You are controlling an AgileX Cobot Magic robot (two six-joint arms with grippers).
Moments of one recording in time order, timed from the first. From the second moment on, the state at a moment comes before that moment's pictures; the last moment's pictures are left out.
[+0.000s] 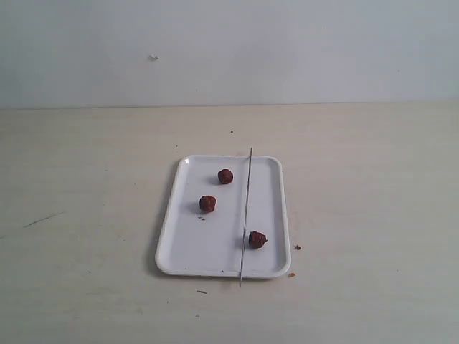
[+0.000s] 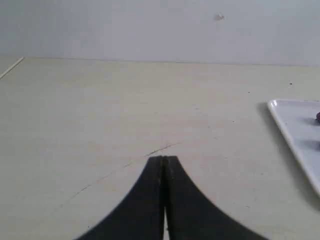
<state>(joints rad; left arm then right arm) -0.11 0.01 0.00 0.18 0.33 -0.26 -0.14 0.01 0.00 0.01 0.23 0.09</state>
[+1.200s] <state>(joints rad) -0.12 0.01 0.00 0.18 0.33 -0.26 -0.14 0.55 -0.54 0.14 0.21 0.30</state>
